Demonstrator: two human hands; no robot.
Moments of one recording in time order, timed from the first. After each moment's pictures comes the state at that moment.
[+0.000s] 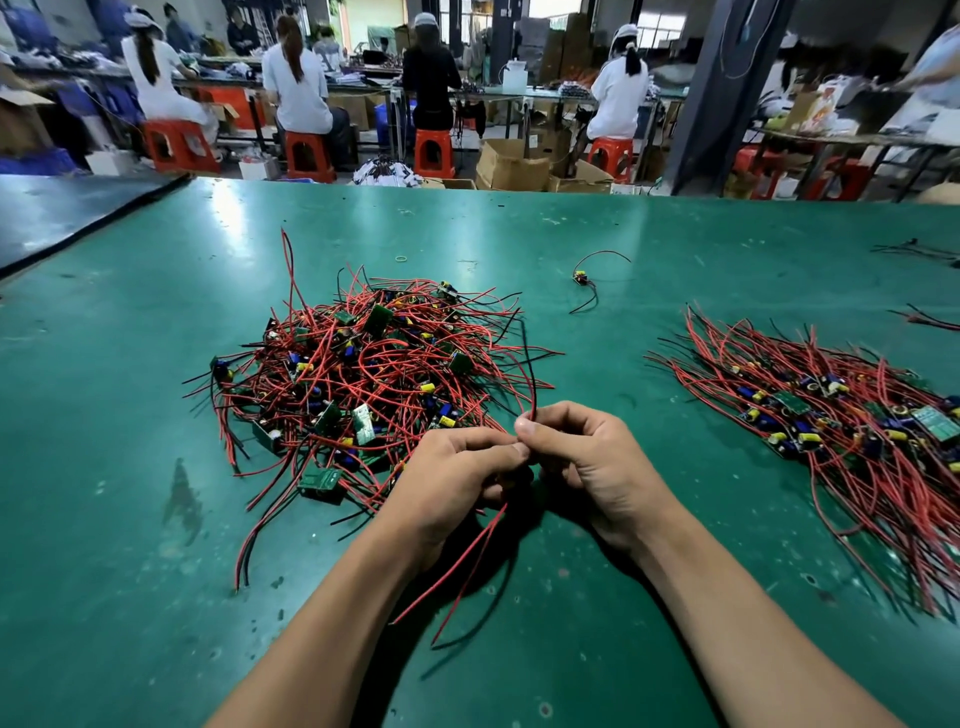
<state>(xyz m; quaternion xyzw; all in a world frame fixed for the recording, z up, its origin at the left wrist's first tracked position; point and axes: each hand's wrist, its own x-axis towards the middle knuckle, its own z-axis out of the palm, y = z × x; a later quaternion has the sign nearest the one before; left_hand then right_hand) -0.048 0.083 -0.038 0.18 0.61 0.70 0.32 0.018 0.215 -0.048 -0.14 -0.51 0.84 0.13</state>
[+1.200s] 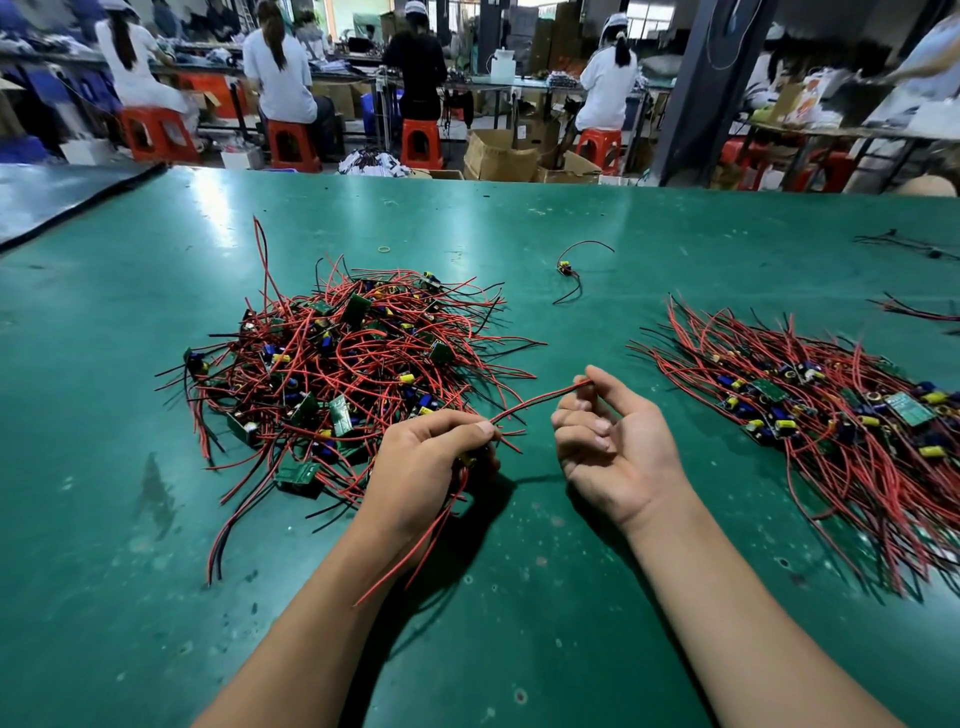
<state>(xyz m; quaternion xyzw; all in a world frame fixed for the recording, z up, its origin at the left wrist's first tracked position) -0.045 0.080 -0.040 0.16 0.65 0.71 0.24 0.024 0.244 -0.031 -0.19 -0.15 0.96 0.13</state>
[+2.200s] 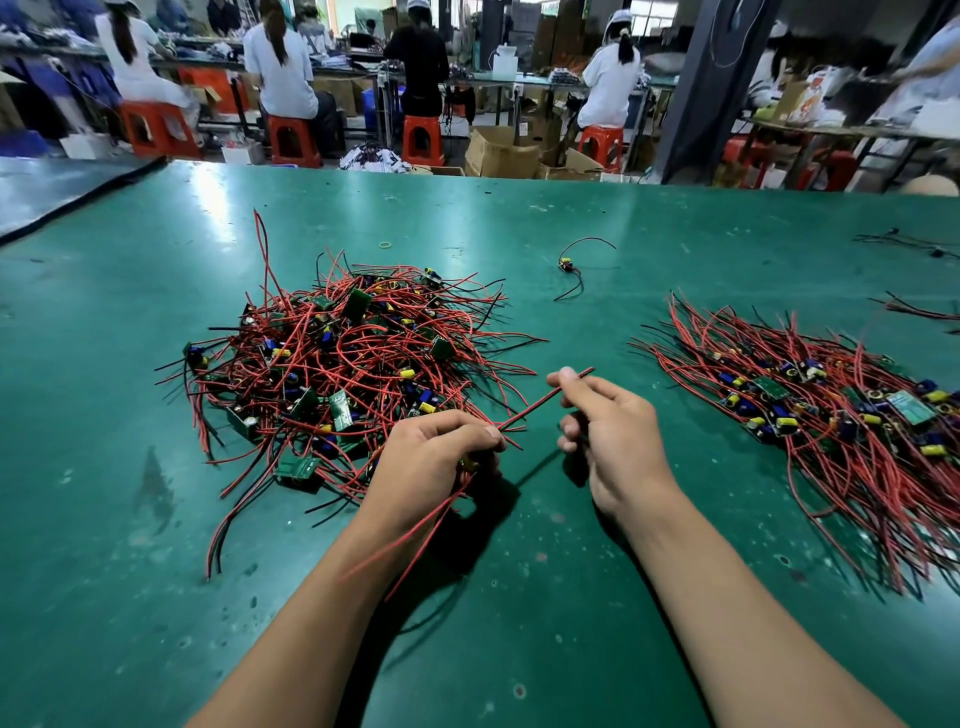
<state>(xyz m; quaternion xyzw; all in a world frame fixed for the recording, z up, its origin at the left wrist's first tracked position) -0.044 0.083 -0.040 0.18 0.64 0.70 0.26 0.013 0.239 -0.051 -0.27 -0.54 0.74 0.29</state>
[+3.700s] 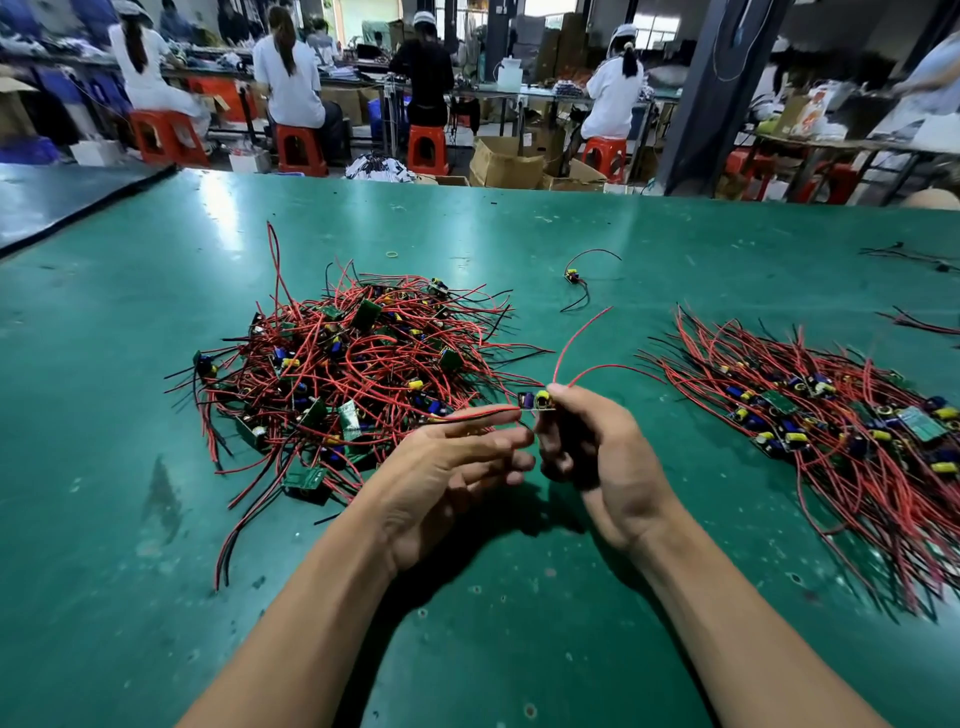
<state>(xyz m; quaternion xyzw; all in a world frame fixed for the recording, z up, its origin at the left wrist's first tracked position) -0.053 0.080 -0.035 0.12 0.46 0.77 0.43 0.023 0.218 -0.037 -0.15 -0.57 0.78 0.21</state>
